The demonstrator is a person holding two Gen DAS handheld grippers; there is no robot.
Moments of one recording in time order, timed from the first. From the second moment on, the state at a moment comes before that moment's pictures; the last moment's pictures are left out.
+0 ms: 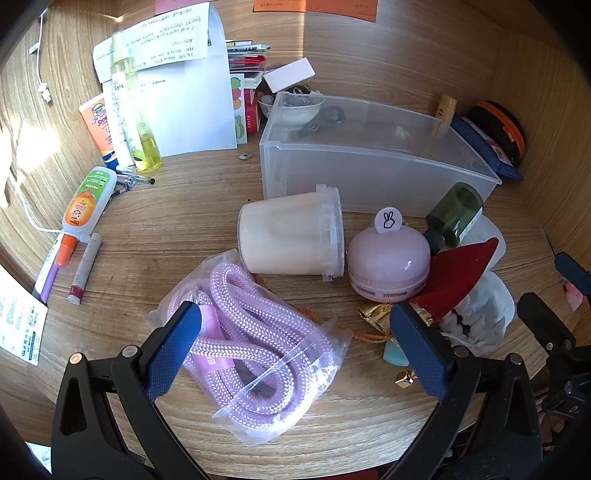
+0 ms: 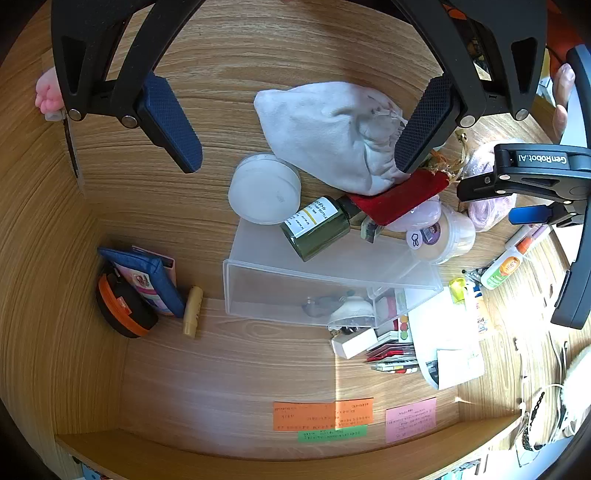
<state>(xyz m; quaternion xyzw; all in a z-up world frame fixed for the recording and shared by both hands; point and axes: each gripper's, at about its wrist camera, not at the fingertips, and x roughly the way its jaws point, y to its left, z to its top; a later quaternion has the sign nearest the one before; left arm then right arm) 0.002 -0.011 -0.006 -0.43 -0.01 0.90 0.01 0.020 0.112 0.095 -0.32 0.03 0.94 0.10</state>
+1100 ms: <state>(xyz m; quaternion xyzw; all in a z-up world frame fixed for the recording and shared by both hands) -0.031 -0.064 0.006 -0.44 -0.02 0.89 0.06 0.007 0.155 0.092 -0.33 0.05 0.93 0.12</state>
